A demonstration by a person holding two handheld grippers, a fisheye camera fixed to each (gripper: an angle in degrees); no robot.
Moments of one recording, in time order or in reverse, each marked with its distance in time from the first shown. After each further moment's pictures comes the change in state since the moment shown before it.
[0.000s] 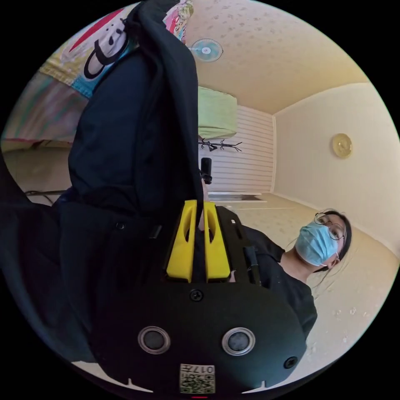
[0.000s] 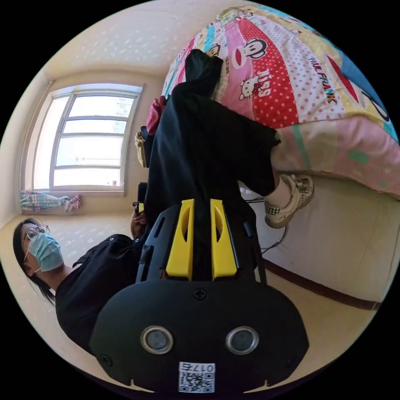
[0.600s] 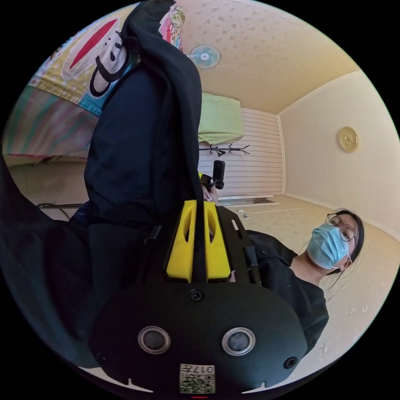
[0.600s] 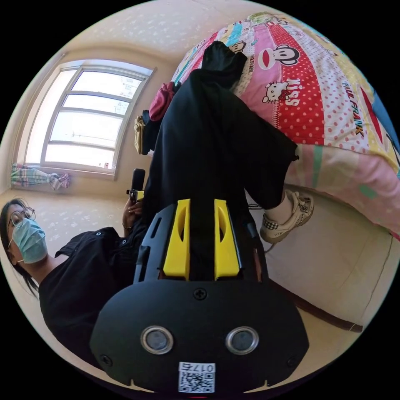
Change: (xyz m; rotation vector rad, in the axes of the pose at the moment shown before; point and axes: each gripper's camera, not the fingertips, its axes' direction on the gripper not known) left arm 0.005 0.004 -0.003 0.040 -0.039 0.030; right arm -0.054 -0.035 0.100 -0.036 0.072 -0.135
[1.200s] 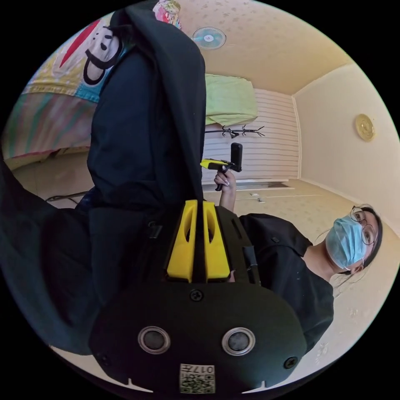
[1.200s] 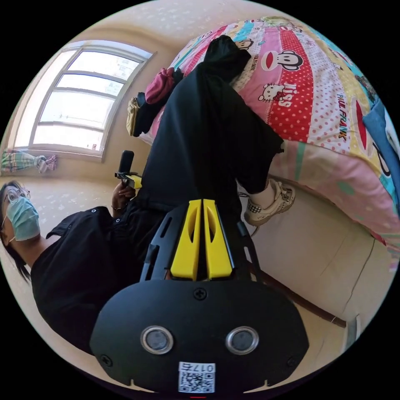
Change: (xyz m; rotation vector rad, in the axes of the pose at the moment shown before) left arm 0.031 0.022 0.044 -0.144 -0.073 -0.008; right arm -0.044 -0.007 0.007 -0.196 0.109 -0.010
